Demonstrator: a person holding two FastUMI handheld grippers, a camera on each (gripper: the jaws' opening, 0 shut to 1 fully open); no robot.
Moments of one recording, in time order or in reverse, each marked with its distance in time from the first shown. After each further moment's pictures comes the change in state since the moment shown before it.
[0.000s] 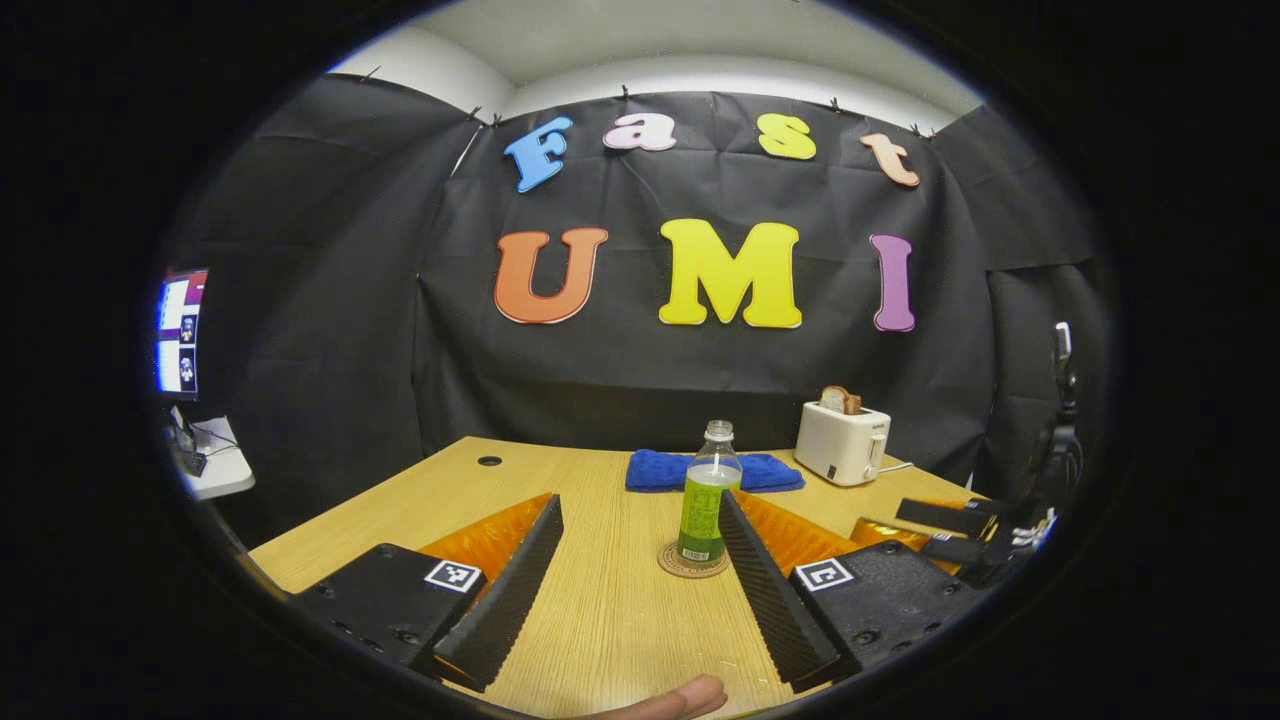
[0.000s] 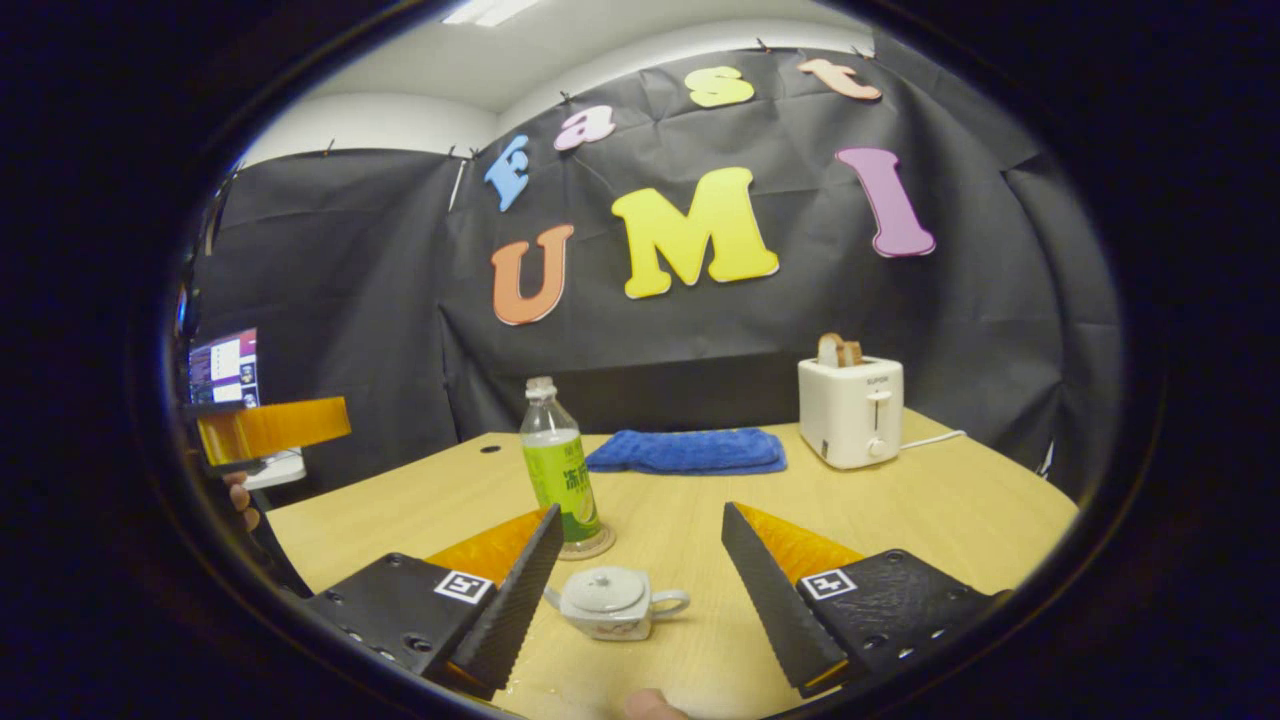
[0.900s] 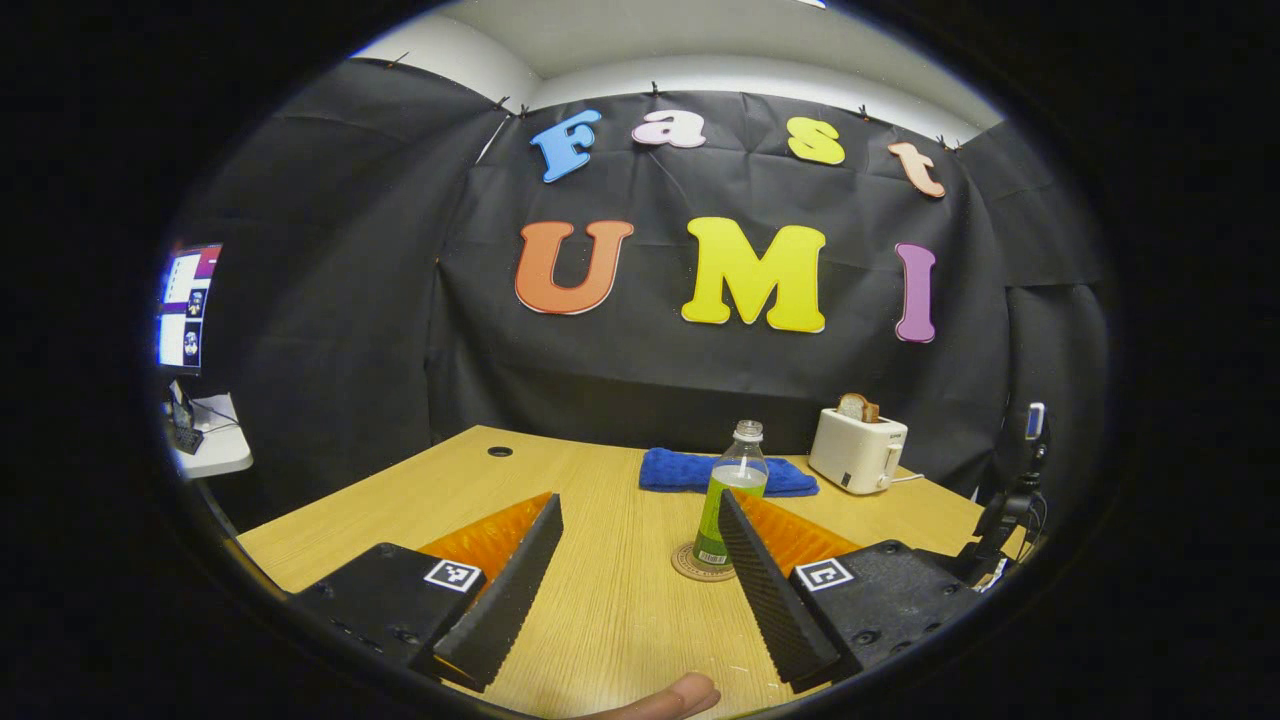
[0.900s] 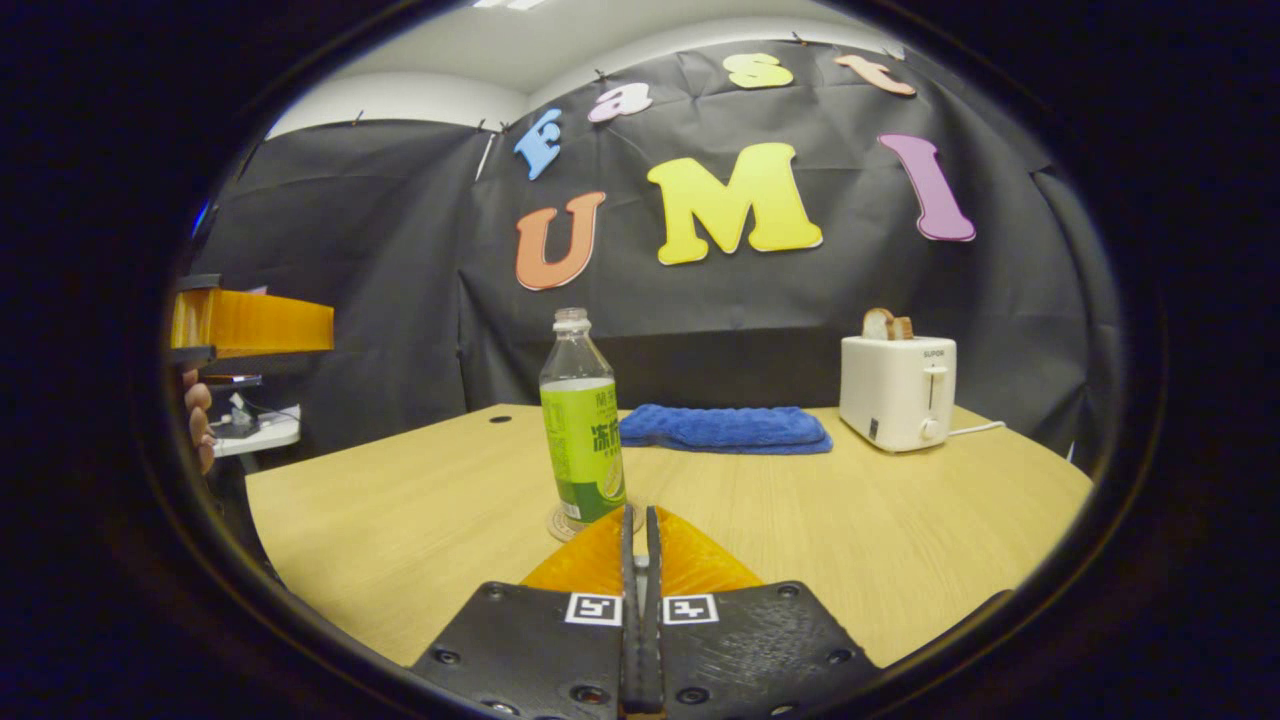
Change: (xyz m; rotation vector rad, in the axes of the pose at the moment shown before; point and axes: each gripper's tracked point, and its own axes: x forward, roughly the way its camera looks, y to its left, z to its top) left arm 0.013 0.022 -0.012 -0.061 0.011 0.031; right arm 0.069 0.036 -0.075 -0.067 0.068 0.050
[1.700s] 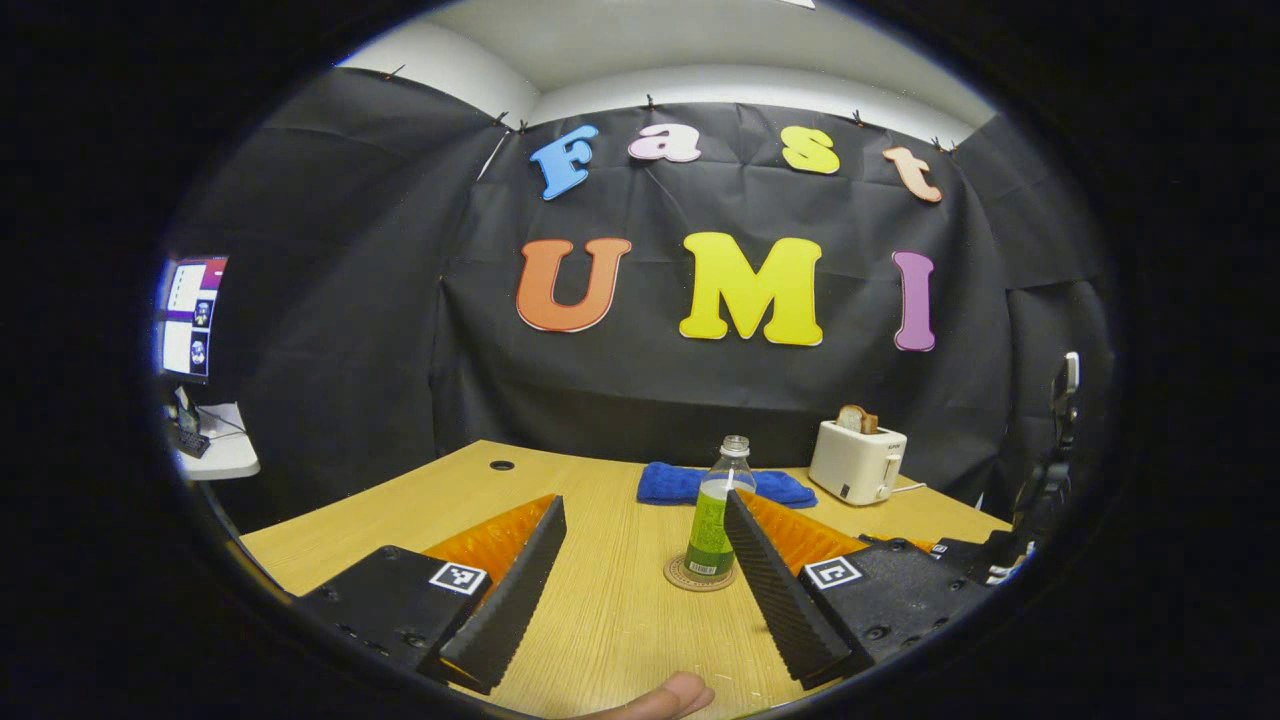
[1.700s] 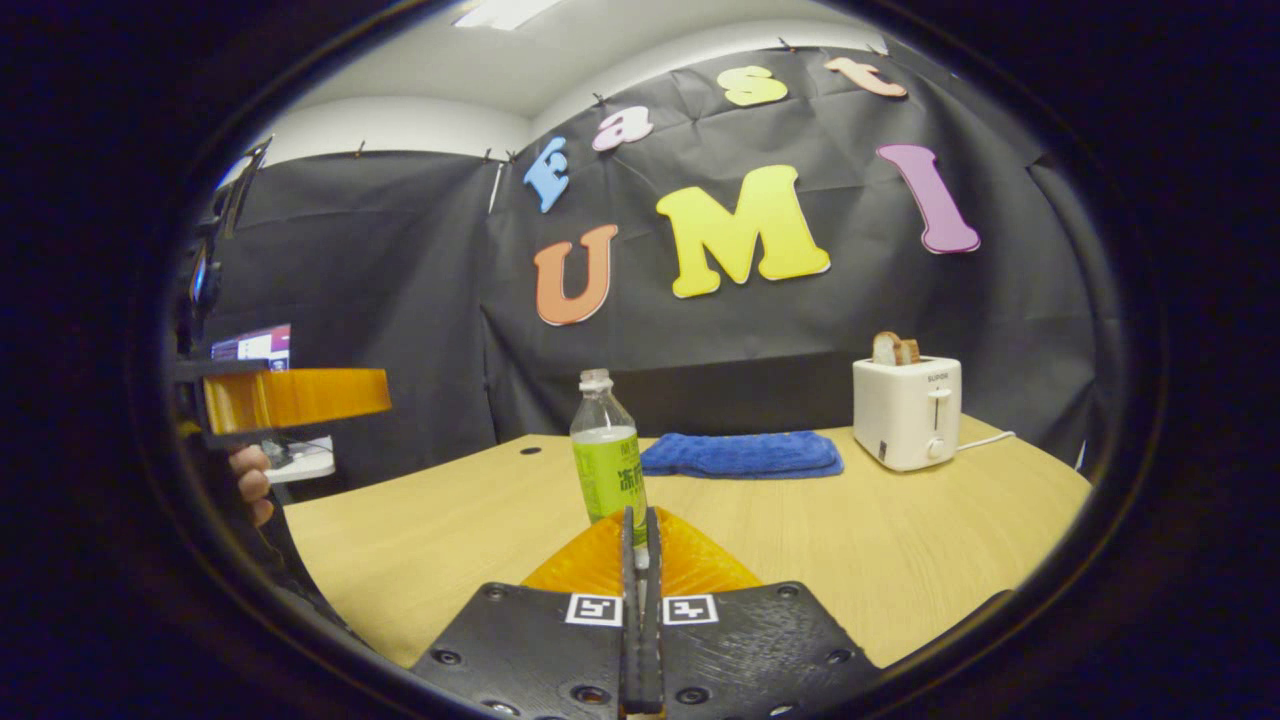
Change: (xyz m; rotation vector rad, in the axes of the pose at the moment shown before) left arm -0.006 -0.009 0.010 -0.021 -0.051 0.025; right arm -0.030 0.012 0.032 0.038 -0.053 0.080
